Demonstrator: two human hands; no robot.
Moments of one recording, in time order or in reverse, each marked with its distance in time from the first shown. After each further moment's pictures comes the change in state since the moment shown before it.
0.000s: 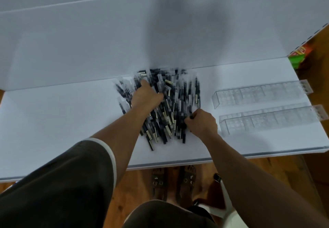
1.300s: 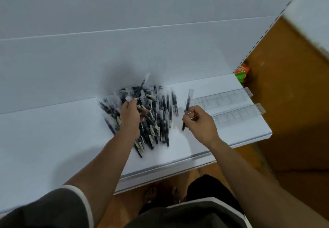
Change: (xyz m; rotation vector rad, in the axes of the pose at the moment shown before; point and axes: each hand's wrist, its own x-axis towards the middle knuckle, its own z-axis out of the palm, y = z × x) left_hand -0.064 -0.005 -0.017 -1.250 -0.064 -0.141; right_hand -0.090 0.003 -0.068 0.449 0.262 -0.229
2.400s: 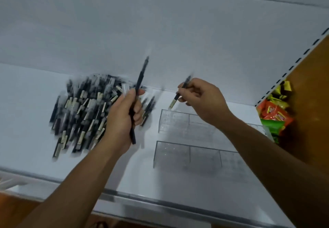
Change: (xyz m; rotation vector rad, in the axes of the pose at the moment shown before) left_hand -0.010 -0.118 0.144 -0.356 -0.205 0.527; right_hand 0.187 0.073 -0.088 0.009 -0.349 -0.584
